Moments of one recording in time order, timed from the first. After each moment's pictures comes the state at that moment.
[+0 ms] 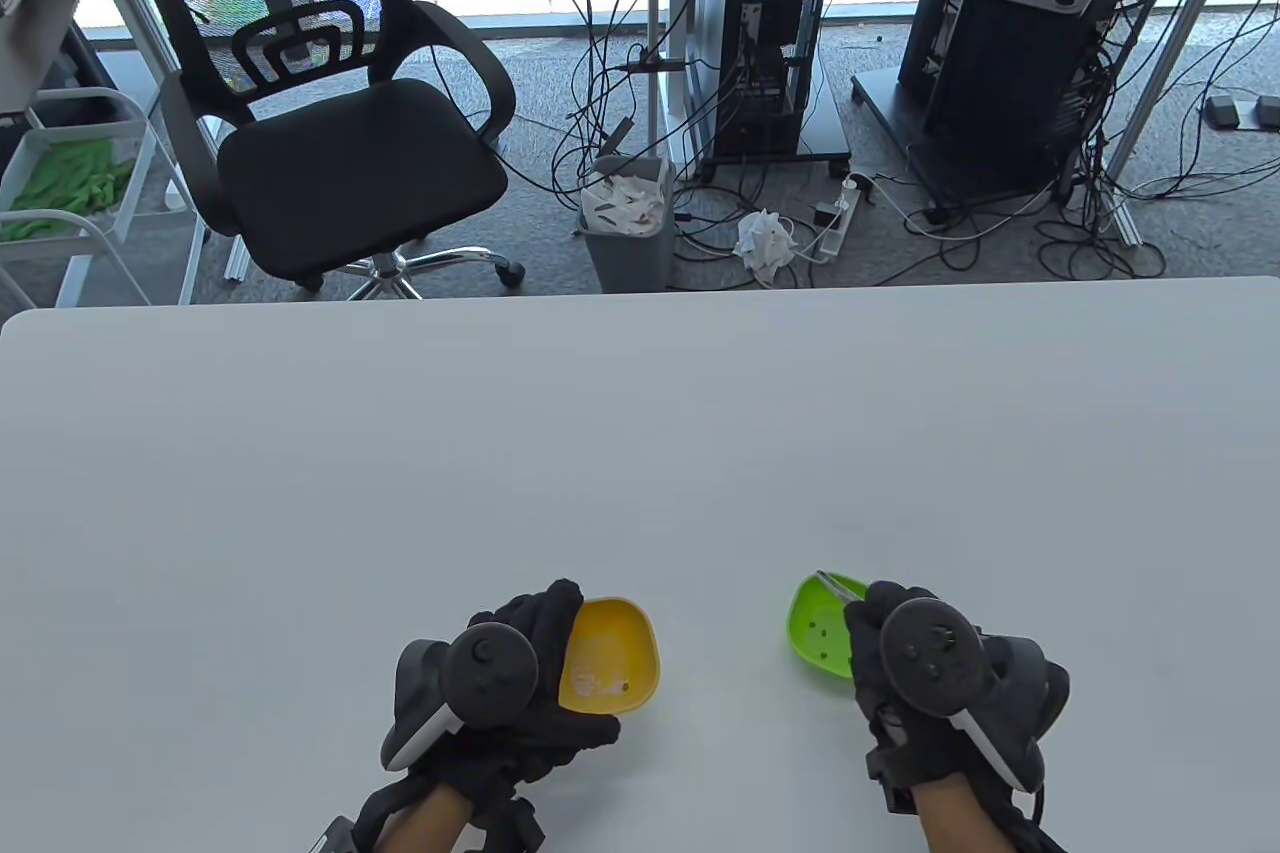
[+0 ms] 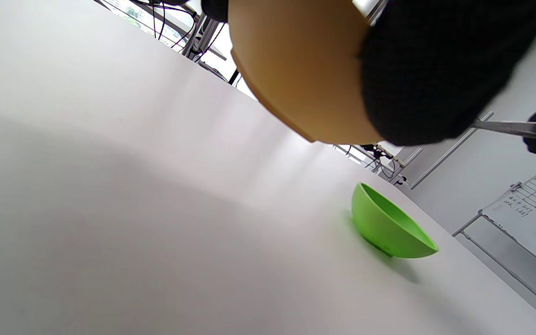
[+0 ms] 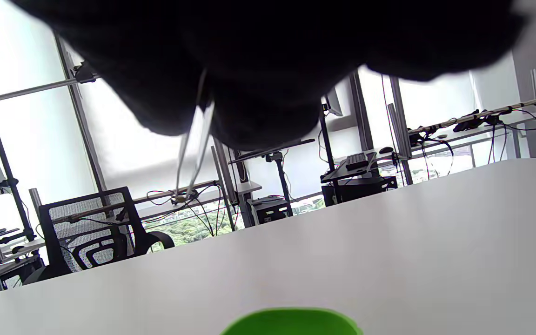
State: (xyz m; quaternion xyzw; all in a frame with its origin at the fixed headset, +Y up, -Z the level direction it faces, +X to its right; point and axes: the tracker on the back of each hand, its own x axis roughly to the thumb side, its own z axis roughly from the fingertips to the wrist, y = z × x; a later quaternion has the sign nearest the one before) left_hand -0.160 -0.719 -0.242 -0.10 -0.16 0.26 0.95; right_hand 0.192 -0.638 -0.223 -0.07 -0.11 0.98 0.15
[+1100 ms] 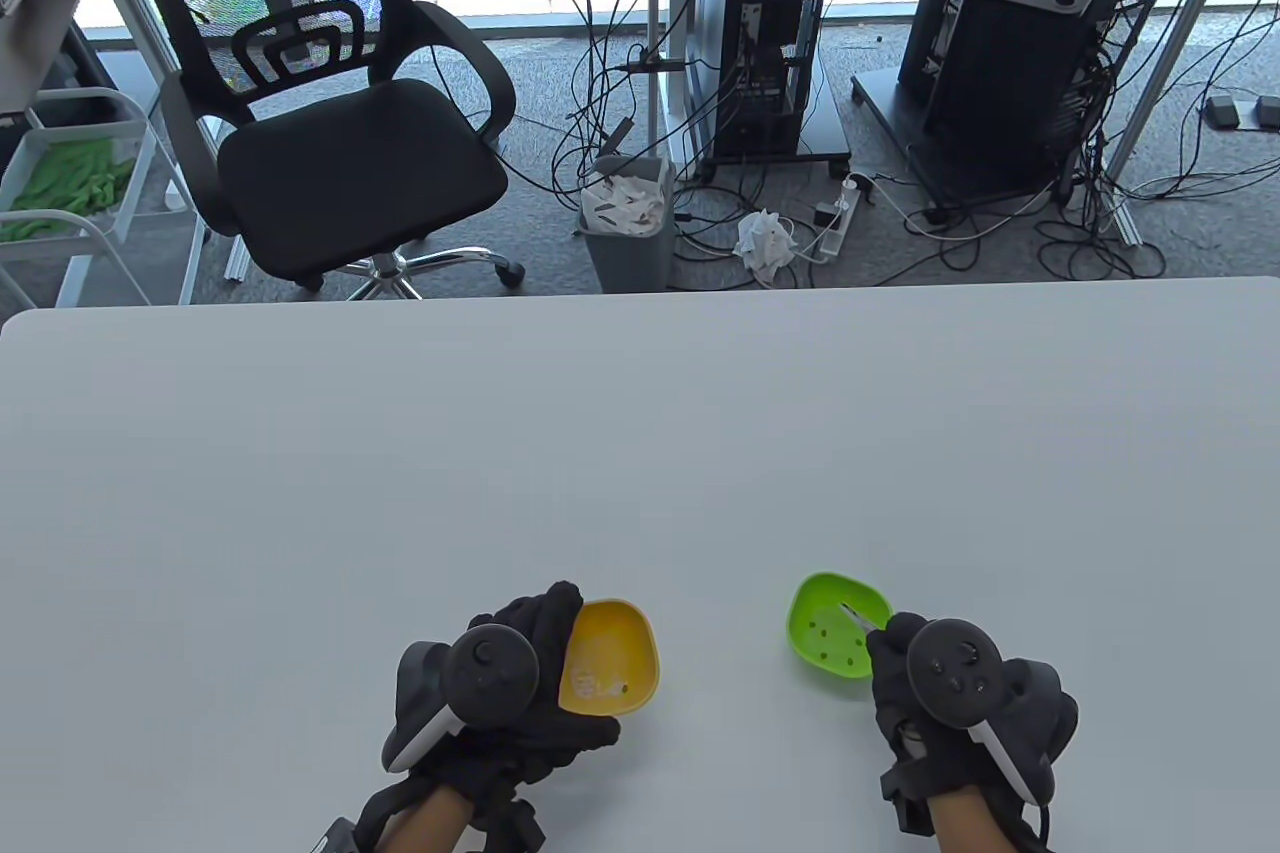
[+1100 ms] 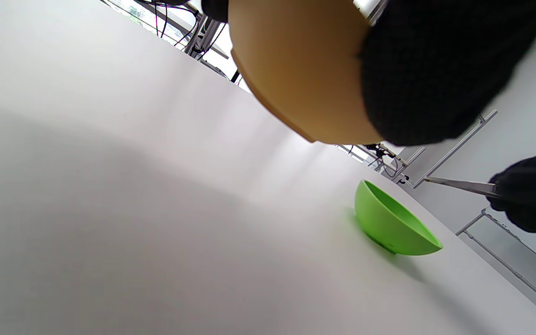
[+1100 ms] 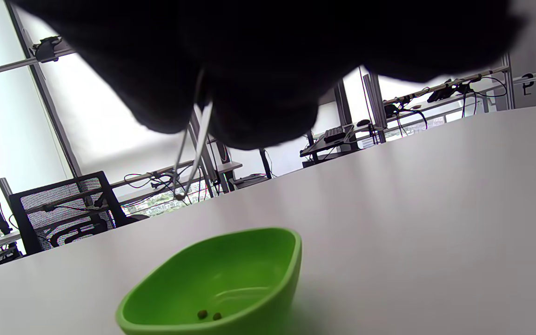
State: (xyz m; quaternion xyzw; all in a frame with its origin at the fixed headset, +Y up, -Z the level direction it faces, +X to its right) left_hand -0.160 -0.721 -0.241 -0.11 -0.16 0.26 0.95; right_hand 0.208 -0.682 -0.223 -0.09 -0.08 0.98 0.17
